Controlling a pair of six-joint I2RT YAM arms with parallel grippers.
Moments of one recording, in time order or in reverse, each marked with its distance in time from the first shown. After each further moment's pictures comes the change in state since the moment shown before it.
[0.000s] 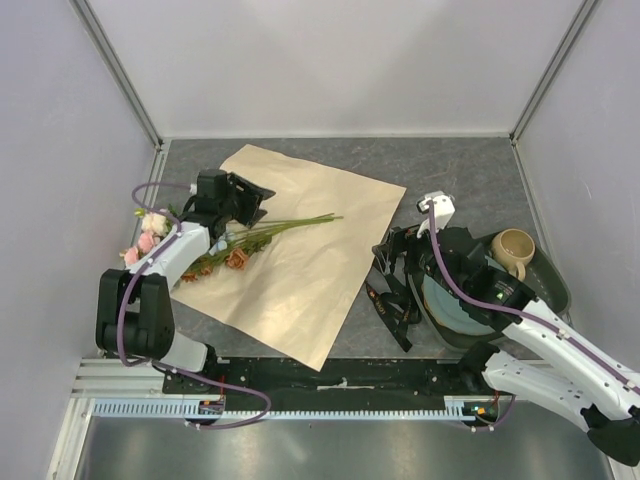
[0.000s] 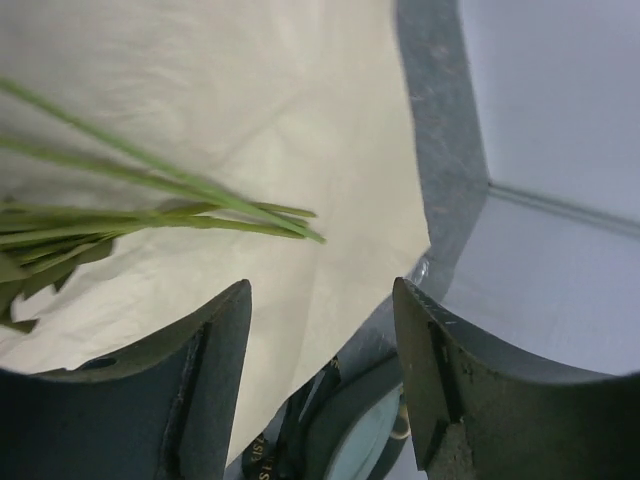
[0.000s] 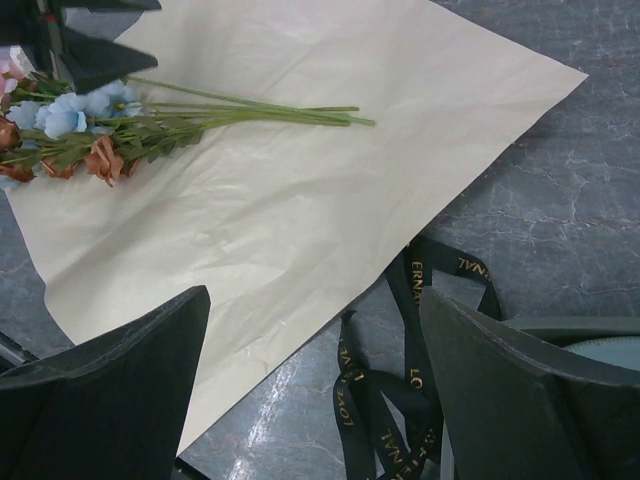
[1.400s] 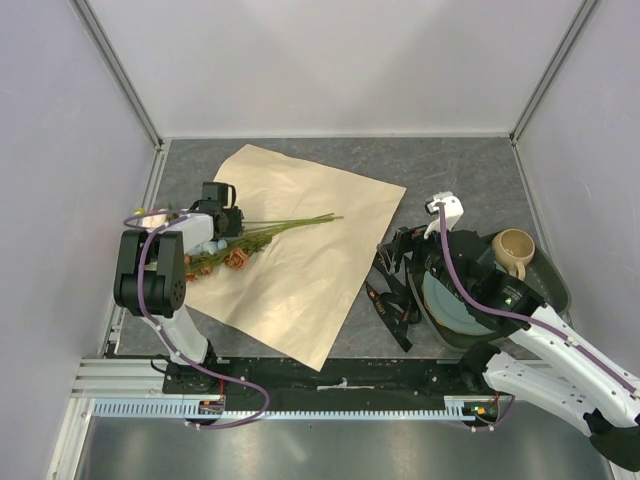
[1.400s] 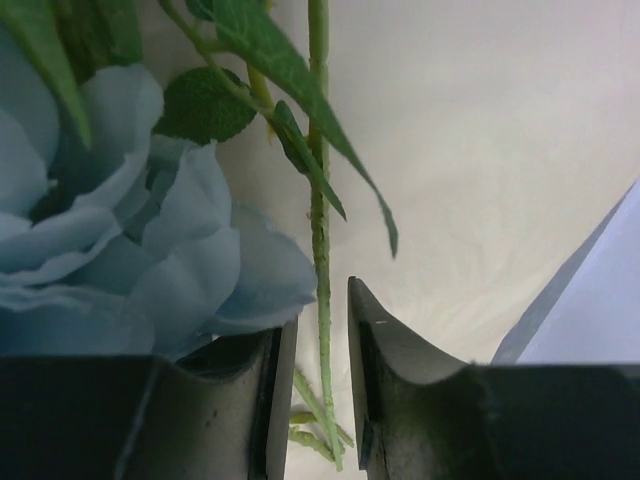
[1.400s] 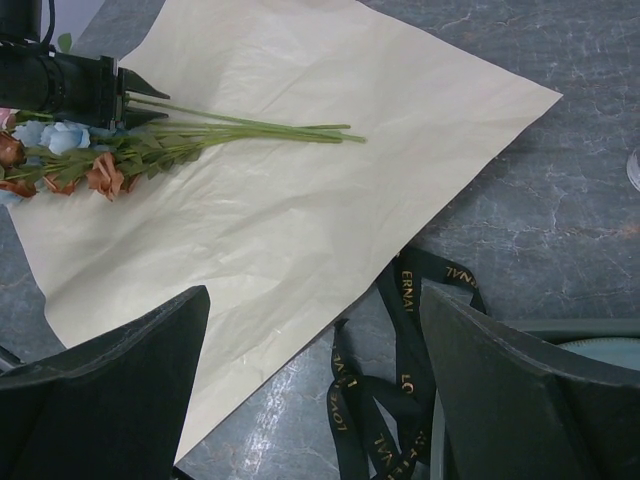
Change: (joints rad) left arm 0.106 0.274 0.001 -0.129 -0.358 -0.480; right arm 0.000 -0.048 0.000 -0.003 0.022 -0.012
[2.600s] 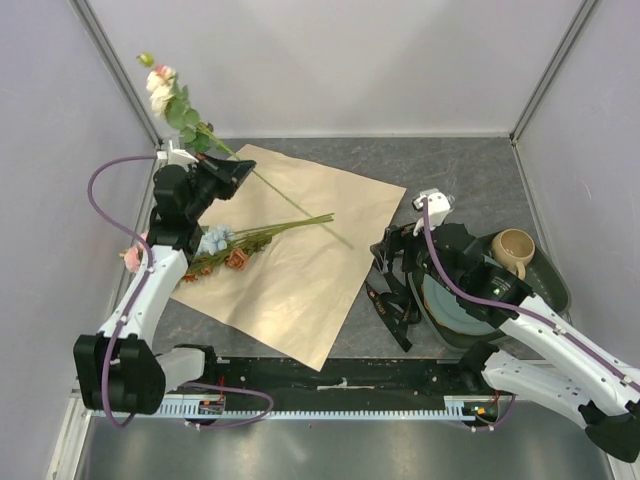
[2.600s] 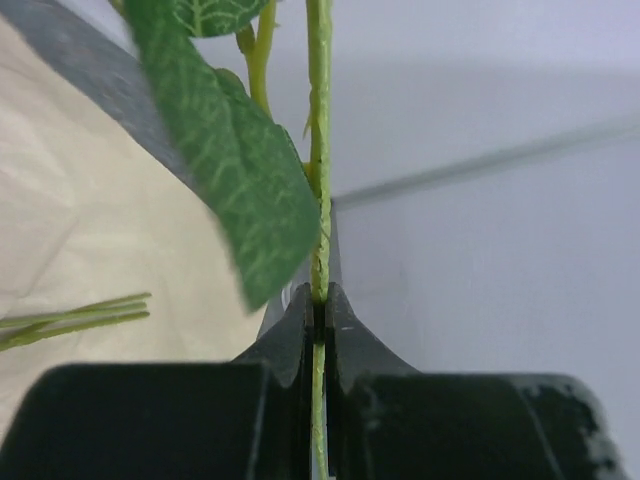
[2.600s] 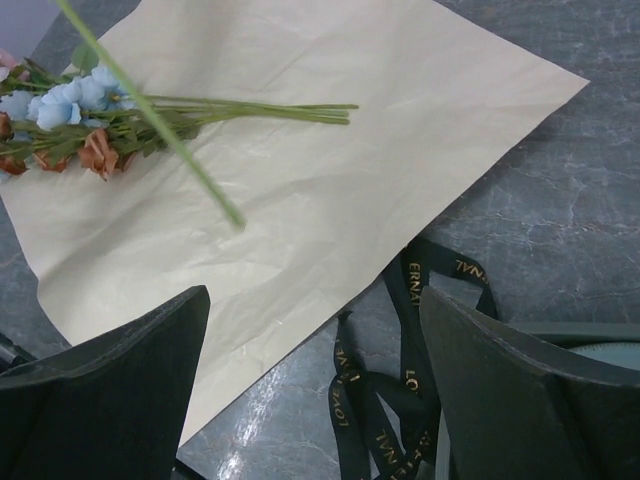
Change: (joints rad) left arm -0.012 -0.528 -0.009 0.336 0.398 0.481; right arm 0.000 0.063 0.013 0.000 -0.019 -0.005
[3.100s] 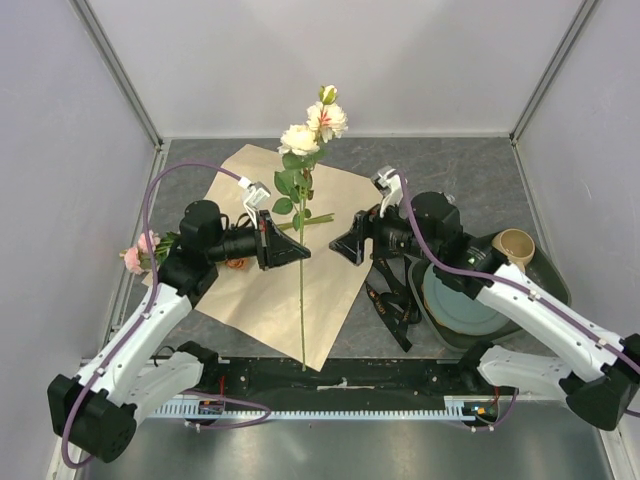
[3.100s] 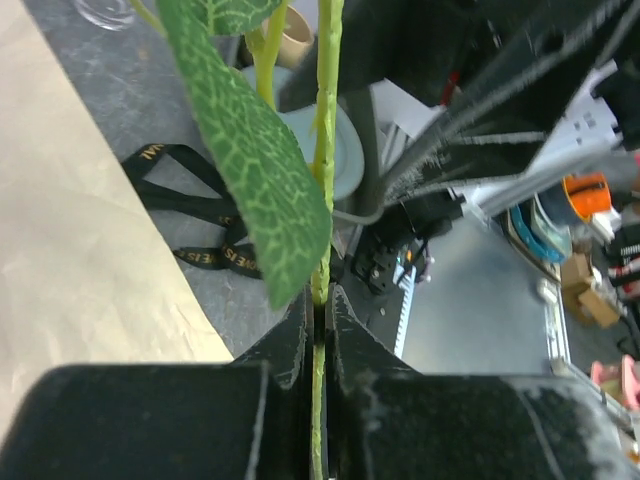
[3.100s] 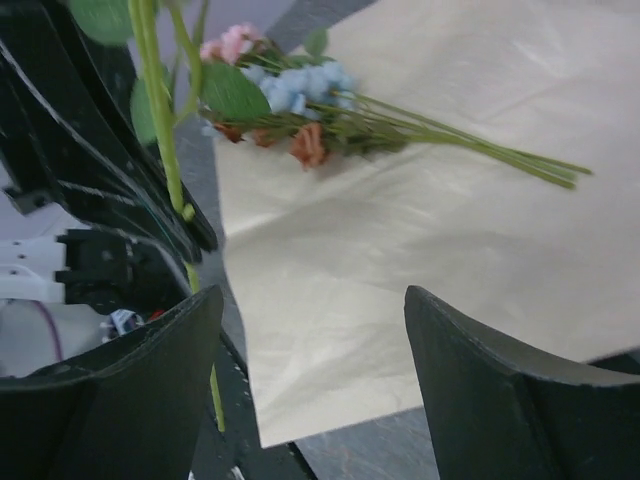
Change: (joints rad) left arm -0.312 -0.264 -0.164 -0.171 0.637 0.665; right arm -0.001 0.222 0.183 0.111 -0.425 0.007
